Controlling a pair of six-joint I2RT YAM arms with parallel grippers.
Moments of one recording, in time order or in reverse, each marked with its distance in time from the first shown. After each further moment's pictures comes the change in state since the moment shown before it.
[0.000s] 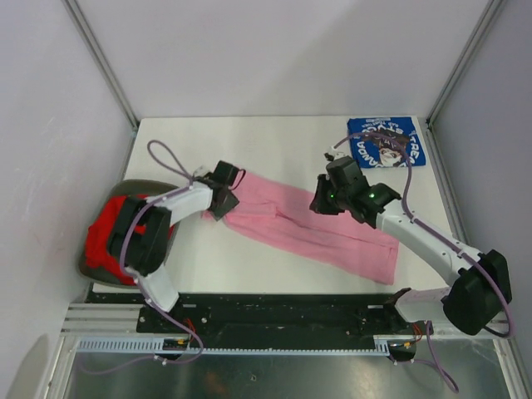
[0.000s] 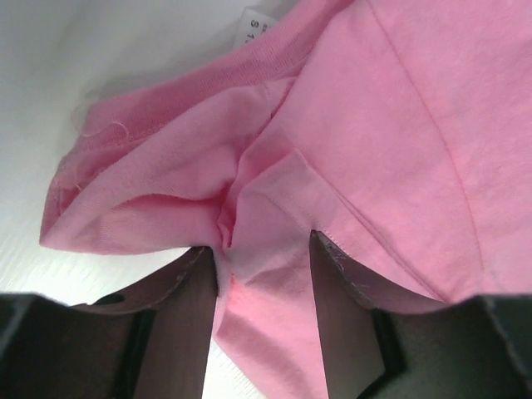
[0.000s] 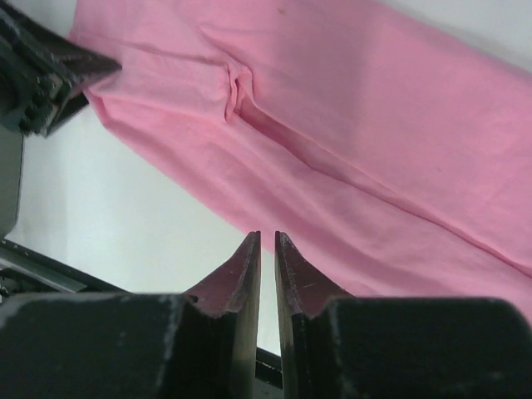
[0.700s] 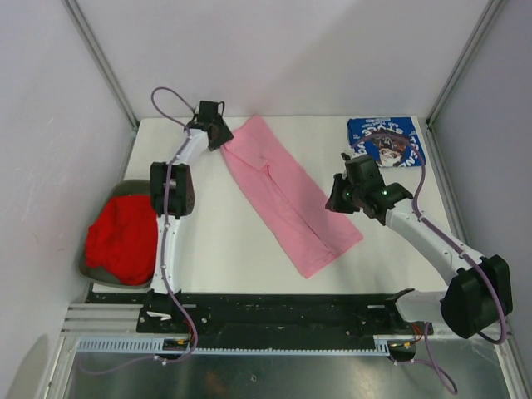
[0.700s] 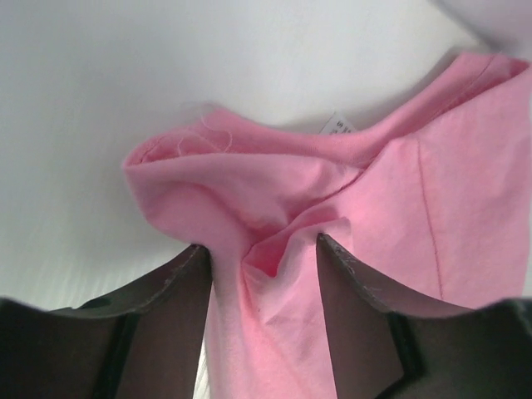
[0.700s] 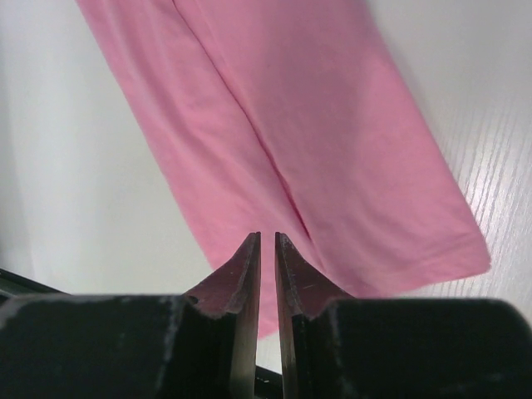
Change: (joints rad) left arm 0.283 0.861 1.234 -0.008 0.270 0.514; right arm -0.188 -0.033 -0.063 -0.002 -0.080 -0.082
